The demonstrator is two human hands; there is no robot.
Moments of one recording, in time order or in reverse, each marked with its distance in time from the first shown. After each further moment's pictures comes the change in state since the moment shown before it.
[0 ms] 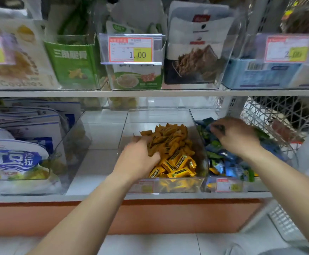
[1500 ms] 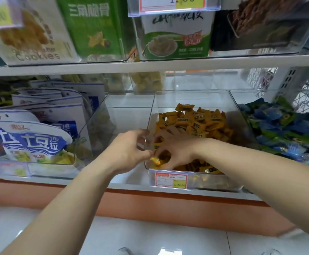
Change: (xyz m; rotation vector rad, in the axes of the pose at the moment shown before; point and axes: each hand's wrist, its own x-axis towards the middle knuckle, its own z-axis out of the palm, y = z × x) left_hand -0.003 -0.082 -0.042 -0.046 -0.139 -0.042; right_hand 0.031 -0.165 0.141 -0.106 -0.743 -0.707
